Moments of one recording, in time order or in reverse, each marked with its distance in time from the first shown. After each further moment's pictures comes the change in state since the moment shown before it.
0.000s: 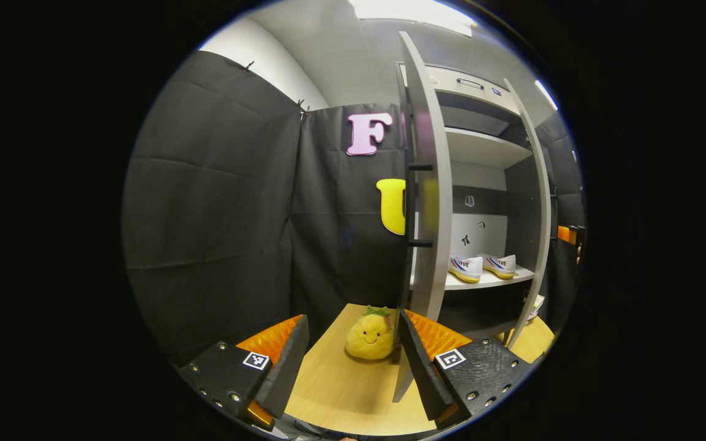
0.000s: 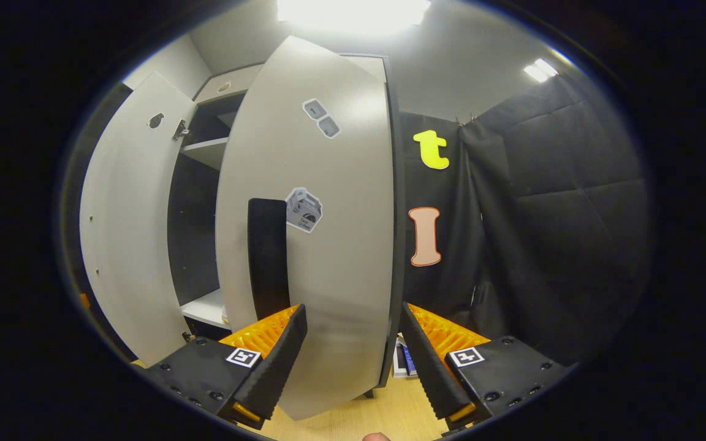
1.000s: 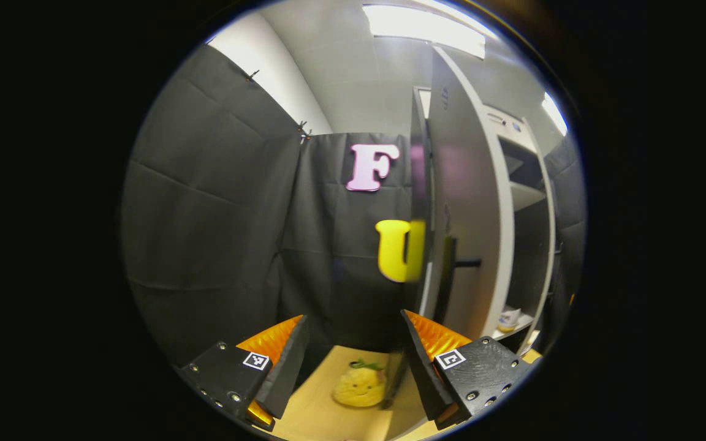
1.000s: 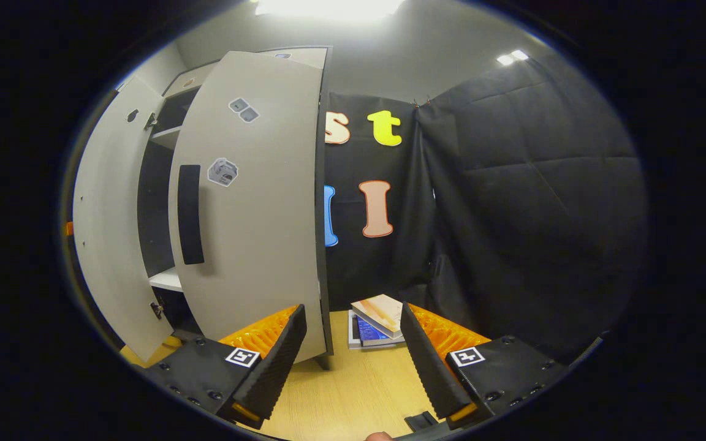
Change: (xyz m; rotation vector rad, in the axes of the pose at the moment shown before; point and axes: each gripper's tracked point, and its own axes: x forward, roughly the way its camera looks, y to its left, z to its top) left arm 0.086 -0.001 0.110 -0.068 -0.175 -0.063; right arm -0.066 -0.104 -0.060 0.017 0.102 -0.154
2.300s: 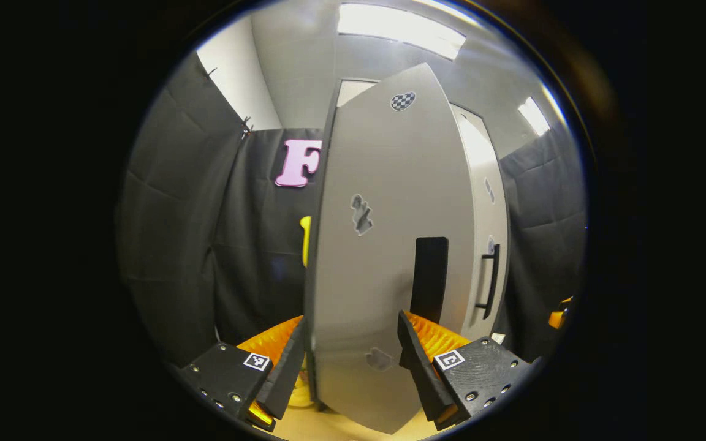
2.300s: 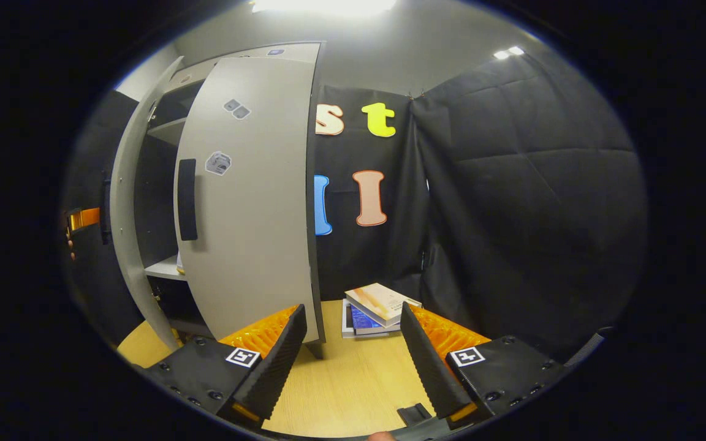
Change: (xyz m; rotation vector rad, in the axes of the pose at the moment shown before) left arm 0.004 -0.203 -0.023 -0.027 0.021 -0.306; right arm -0.015 -0.018 -0.022 0.005 0.040 -0.012
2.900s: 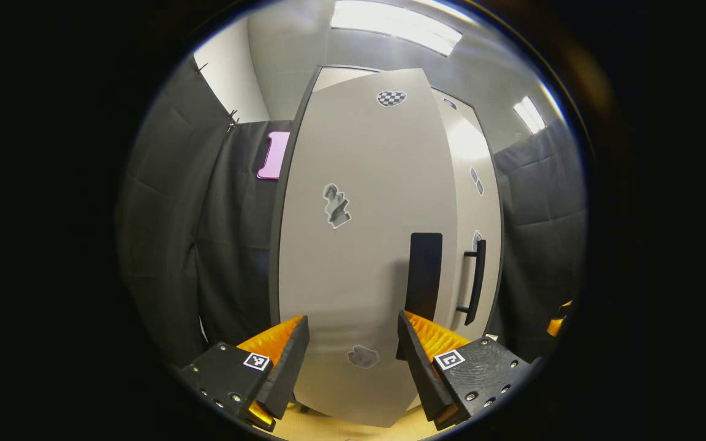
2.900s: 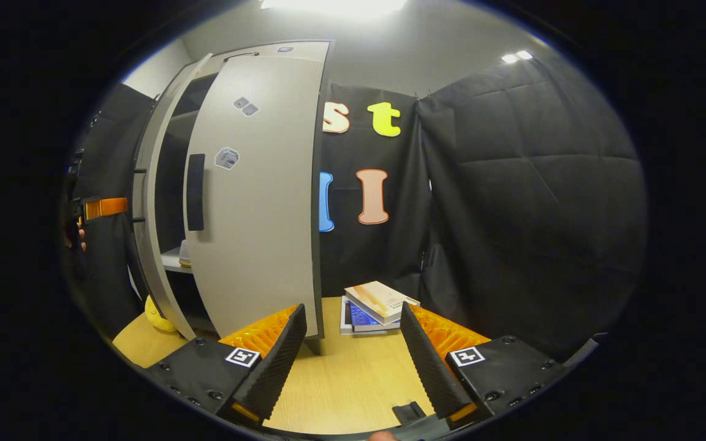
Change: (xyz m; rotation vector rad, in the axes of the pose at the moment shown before) left arm 0.021 -0.021 -0.006 0.015 0.013 -0.025; right arm -0.004 0.015 0.002 -0.036 -0.006 0.034
